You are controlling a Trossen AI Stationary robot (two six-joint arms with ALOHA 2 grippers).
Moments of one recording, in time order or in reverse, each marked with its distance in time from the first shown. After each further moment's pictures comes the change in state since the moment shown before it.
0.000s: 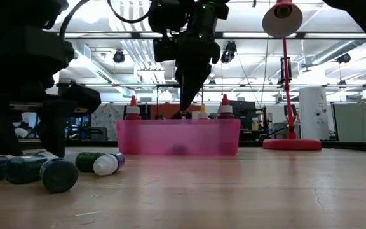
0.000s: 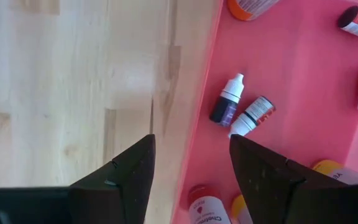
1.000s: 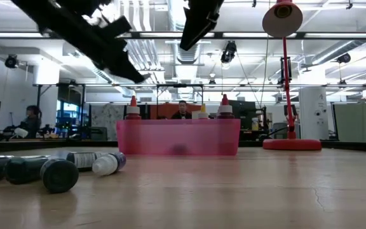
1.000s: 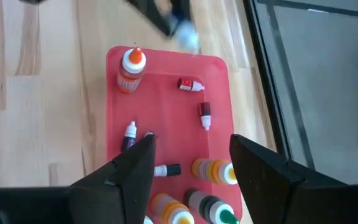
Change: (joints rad) left arm 0.540 -0.369 0.086 -0.044 -0.423 -0.045; right arm 0.044 -0.264 -0.001 0.068 0.371 0.103
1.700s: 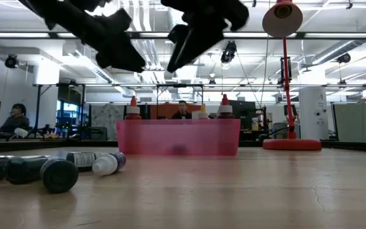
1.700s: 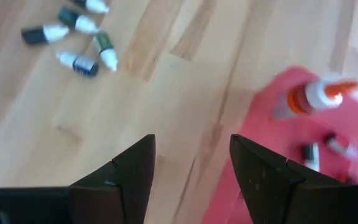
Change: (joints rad) left arm 0.156 -0.061 0.087 -0.102 0.298 -0.129; right arm 0.087 0.010 -0.282 0.290 -0.382 -0.280
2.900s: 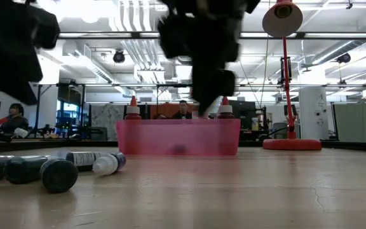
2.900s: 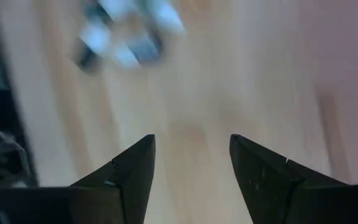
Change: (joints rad) left arm -0.896 0.098 -0.071 -0.327 -0.242 -1.366; right arm 0.104 0.140 -0.027 -0.028 -0.202 0.837
